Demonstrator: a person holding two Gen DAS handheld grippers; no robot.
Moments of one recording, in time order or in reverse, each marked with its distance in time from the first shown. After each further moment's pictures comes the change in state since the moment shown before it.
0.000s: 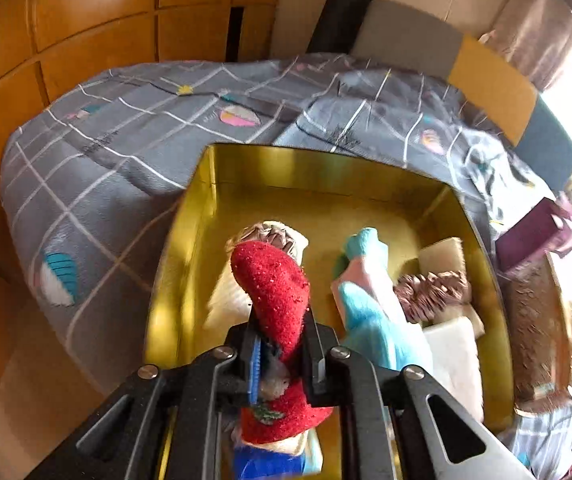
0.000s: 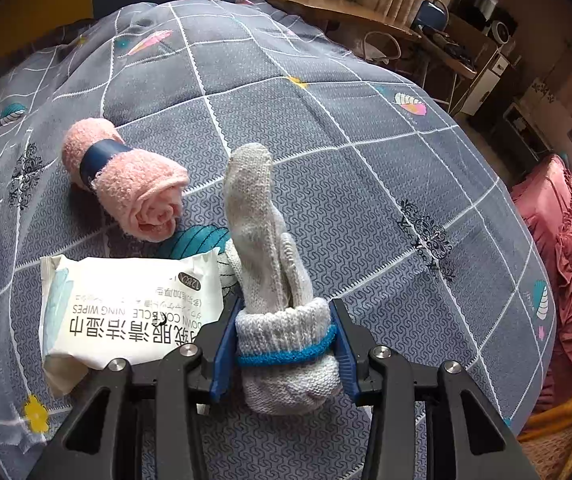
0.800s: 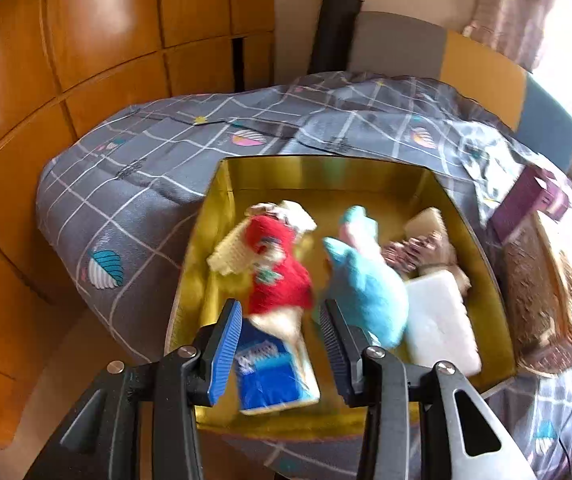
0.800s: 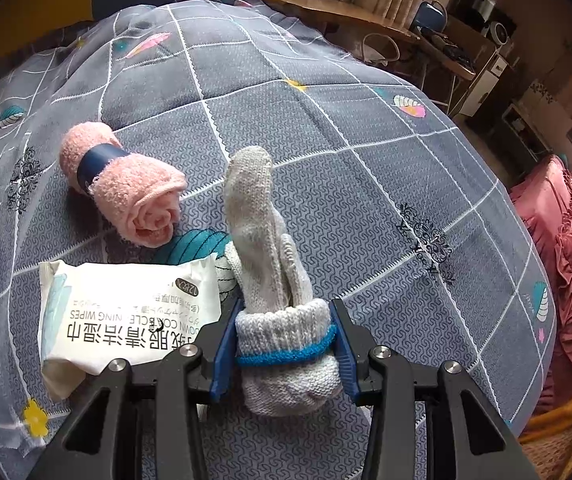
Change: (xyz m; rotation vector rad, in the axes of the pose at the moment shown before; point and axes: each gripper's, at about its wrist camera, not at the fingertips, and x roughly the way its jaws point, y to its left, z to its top) left arm -0.064 -0.023 -0.048 0.078 -0.121 0.097; right arm 0.001 -0.001 0.000 0.007 -0.009 -0.002
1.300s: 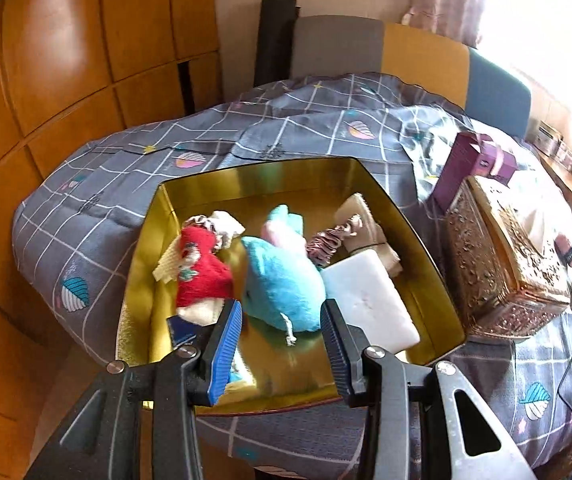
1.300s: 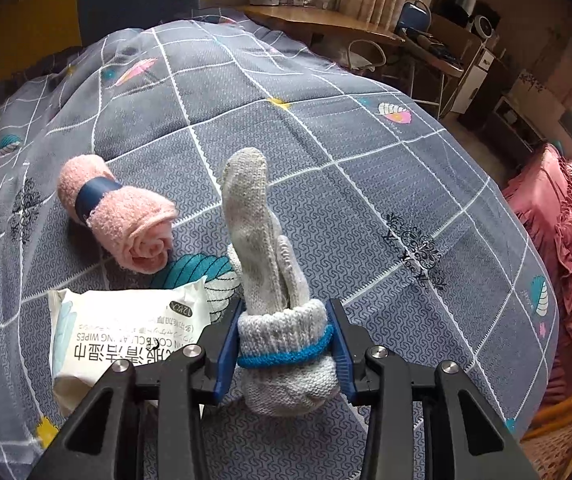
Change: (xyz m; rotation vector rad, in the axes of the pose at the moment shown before) left arm -0.021 -0.052 -0.013 0.154 -0.046 -0.077; right arm -0.009 -0.013 0.006 0.079 -0.053 0.012
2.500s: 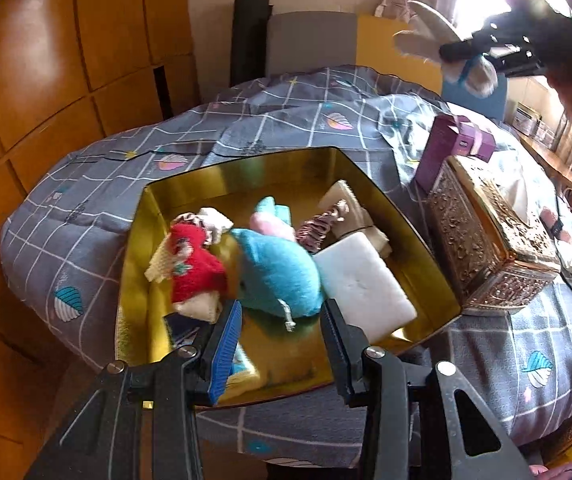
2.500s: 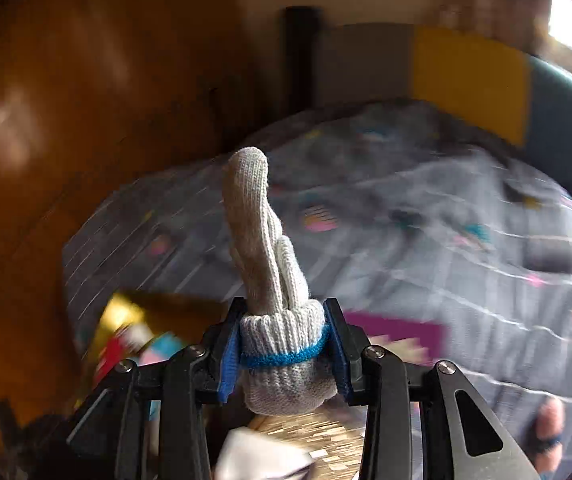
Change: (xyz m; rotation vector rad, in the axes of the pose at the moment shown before) left arm -0.004 0.010 -0.010 0.066 0.000 -0.053; right arm -0.289 0.395 -0.035 -0.851 -0.106 0.927
